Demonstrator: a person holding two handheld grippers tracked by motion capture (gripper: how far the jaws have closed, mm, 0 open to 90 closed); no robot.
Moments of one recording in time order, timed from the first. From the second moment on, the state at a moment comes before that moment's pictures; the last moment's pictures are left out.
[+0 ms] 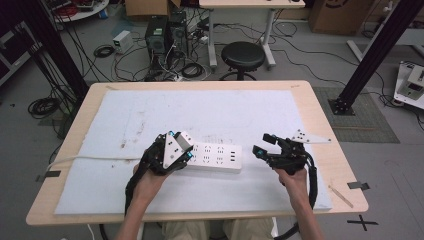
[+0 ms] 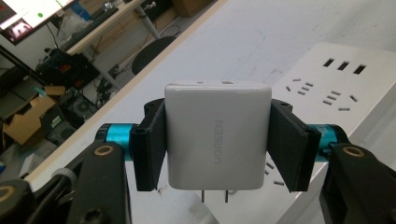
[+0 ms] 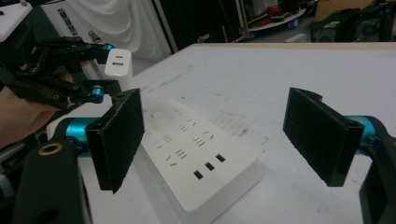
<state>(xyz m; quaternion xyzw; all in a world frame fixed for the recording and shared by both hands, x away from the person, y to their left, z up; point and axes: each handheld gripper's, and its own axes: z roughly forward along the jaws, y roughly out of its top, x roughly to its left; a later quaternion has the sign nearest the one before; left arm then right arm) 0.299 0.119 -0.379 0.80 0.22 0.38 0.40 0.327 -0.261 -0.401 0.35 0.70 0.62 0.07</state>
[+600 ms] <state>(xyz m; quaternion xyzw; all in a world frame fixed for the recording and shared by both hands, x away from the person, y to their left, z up) 0.285 0.098 -0.381 0.79 0.15 0.44 0.40 0.329 -0.242 -0.392 0.33 0.72 0.61 0.04</state>
